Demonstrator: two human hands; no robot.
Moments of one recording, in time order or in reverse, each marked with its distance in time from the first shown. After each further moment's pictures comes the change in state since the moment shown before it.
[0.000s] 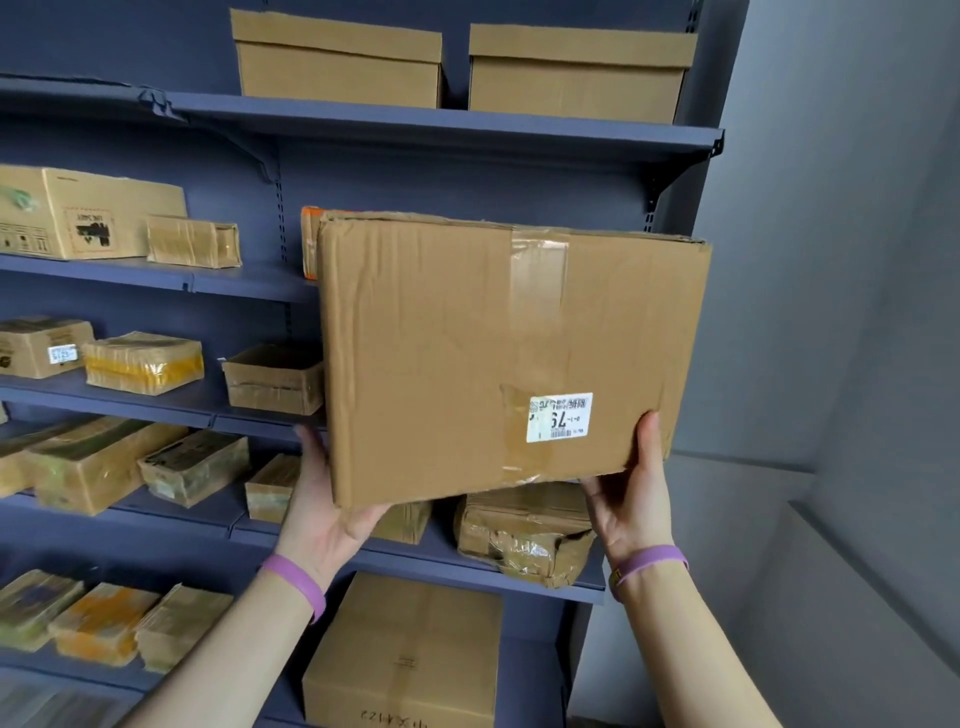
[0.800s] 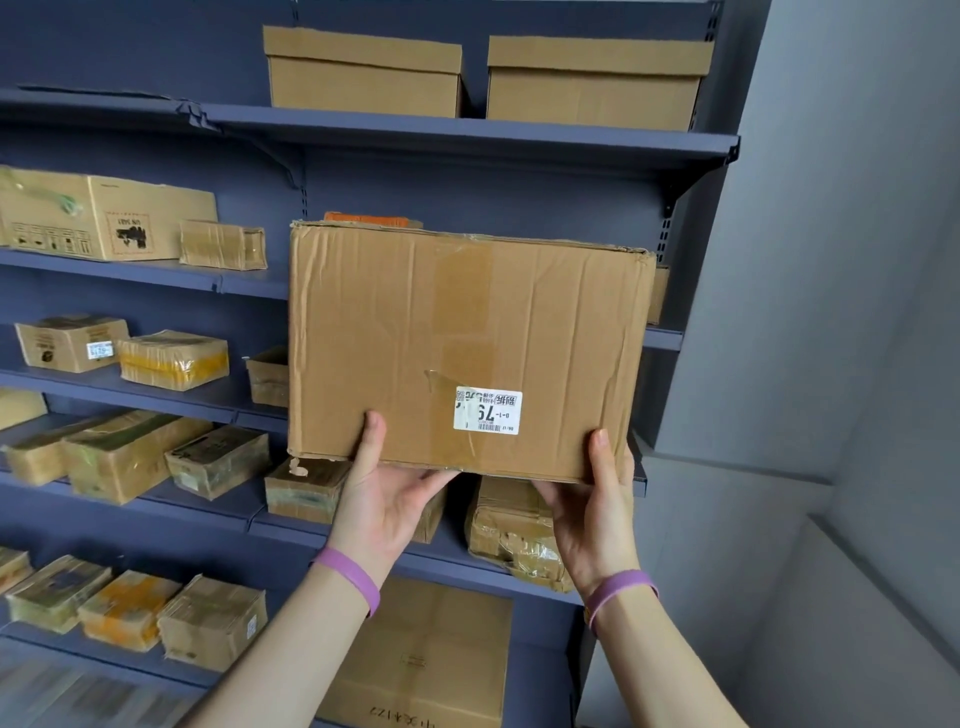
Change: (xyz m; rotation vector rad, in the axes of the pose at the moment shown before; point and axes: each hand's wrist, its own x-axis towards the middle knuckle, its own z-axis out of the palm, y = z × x) left_hand -0.015 -0.020 0.032 -0.174 -0.024 0.028; right_hand -0.033 0.025 0.013 -0.056 -0.123 0.025
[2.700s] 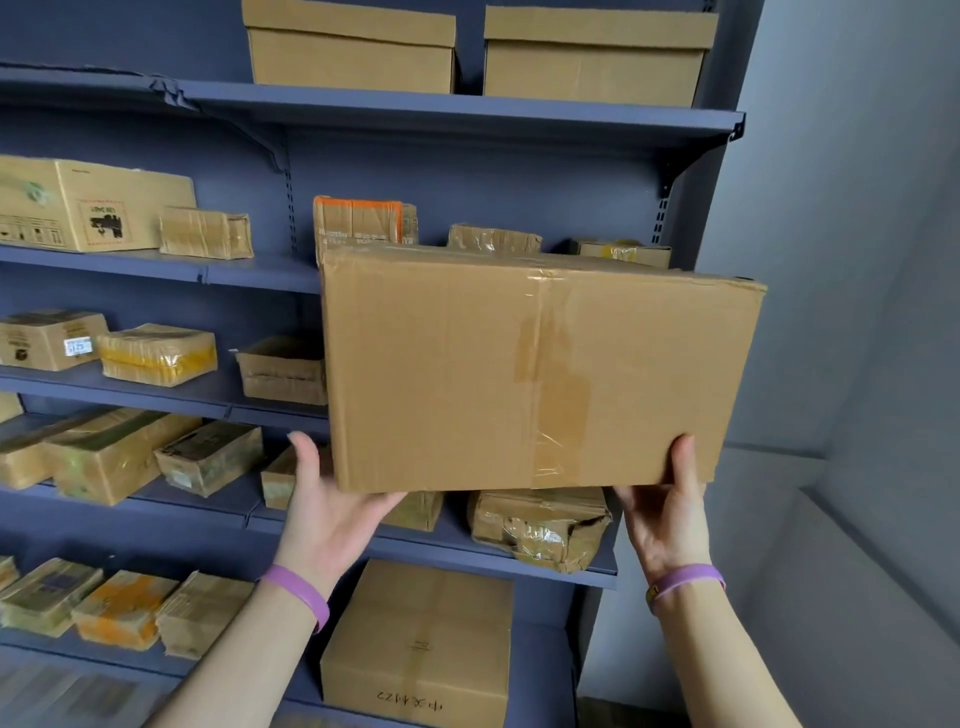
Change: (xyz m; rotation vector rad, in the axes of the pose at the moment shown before) left_hand 0.002 0.039 -0.053 0.066 0.023 -0.012; right_hand 0.016 -0.017 -0.042 0.094 0.205 -0.088
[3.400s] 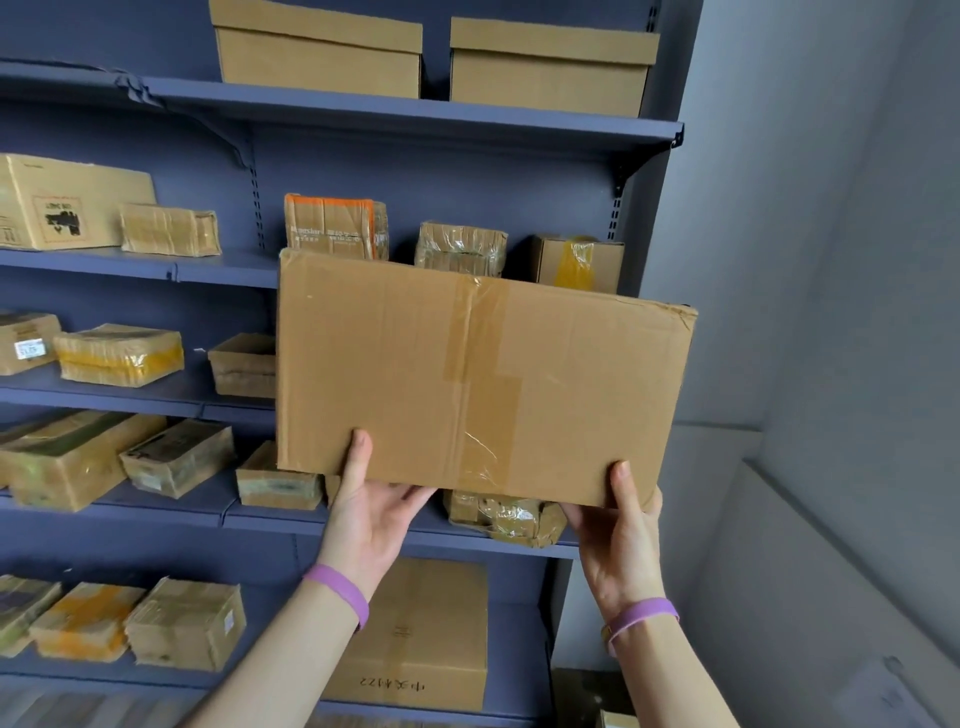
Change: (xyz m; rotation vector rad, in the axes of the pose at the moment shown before) left_hand -0.037 -0.031 0.022 -0.091 0.060 -0.106; right_hand -0.091 0.006 -0.006 -0.108 0.000 -0.014
